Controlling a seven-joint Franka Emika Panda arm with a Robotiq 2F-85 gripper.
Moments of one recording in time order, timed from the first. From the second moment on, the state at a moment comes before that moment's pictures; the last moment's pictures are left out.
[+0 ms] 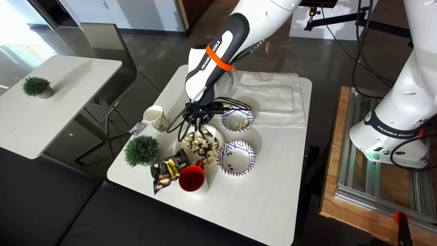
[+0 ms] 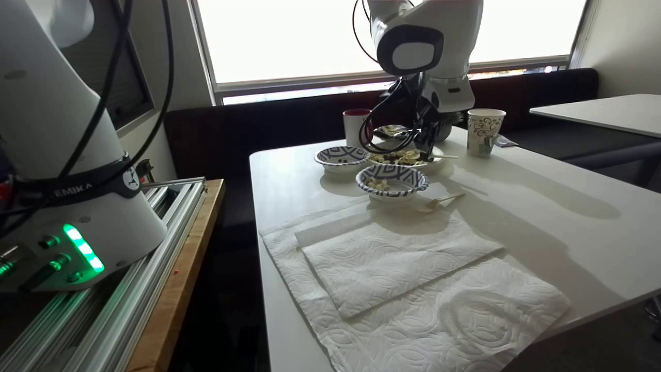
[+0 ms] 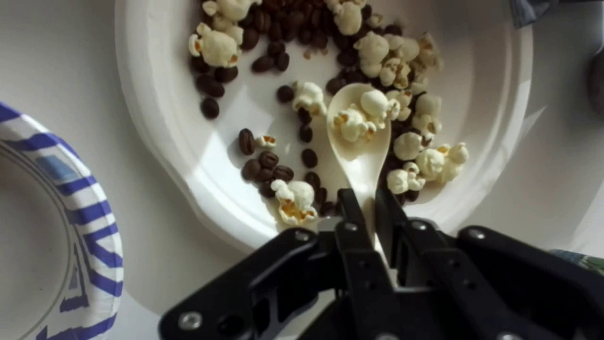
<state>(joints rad) 0.07 0.64 0.18 -1.93 0.51 2.72 0.67</state>
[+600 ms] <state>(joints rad) -0.04 0.57 0.21 -1.91 0.70 2.56 0.54</state>
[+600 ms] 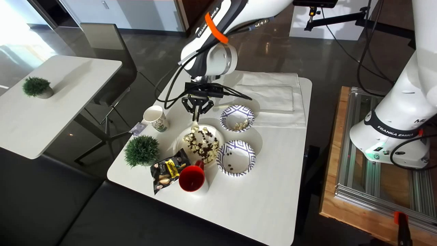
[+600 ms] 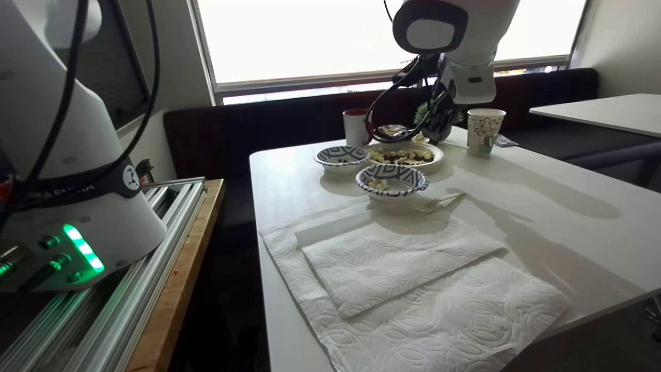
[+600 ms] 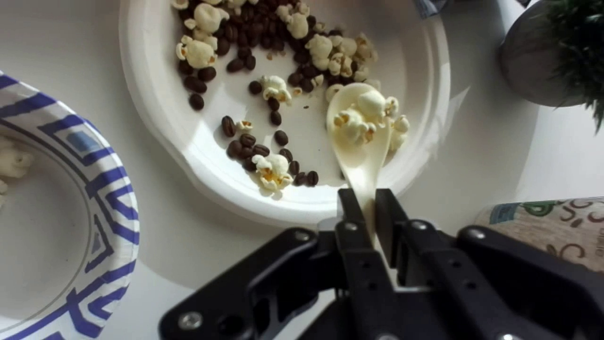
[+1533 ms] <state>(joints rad) 0.01 0.37 0.02 -2.06 0.45 2.26 0.48</state>
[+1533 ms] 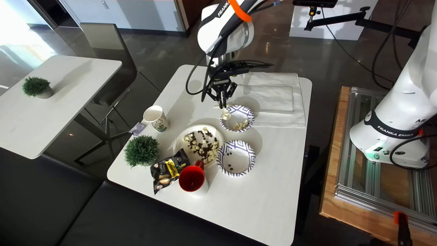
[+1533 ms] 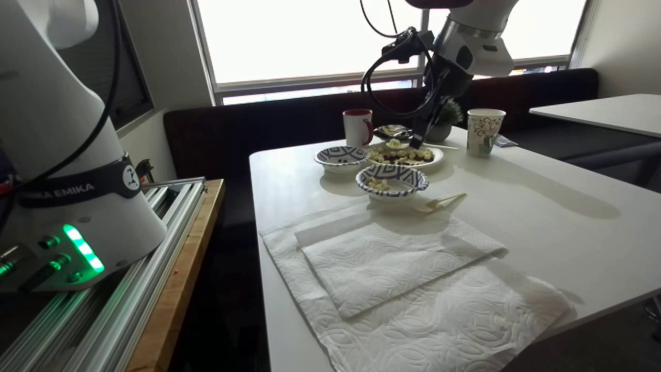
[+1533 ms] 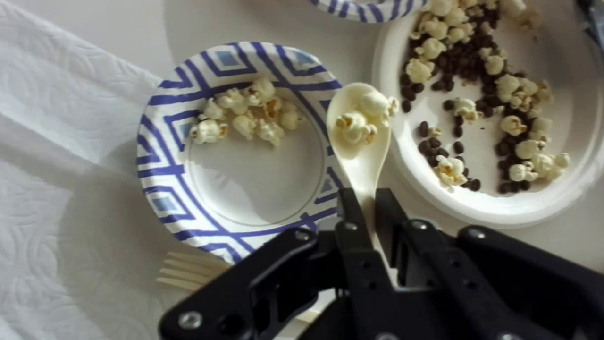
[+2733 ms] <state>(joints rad) 0.25 0.26 -0.06 -2.18 -0.45 2.28 1.14</state>
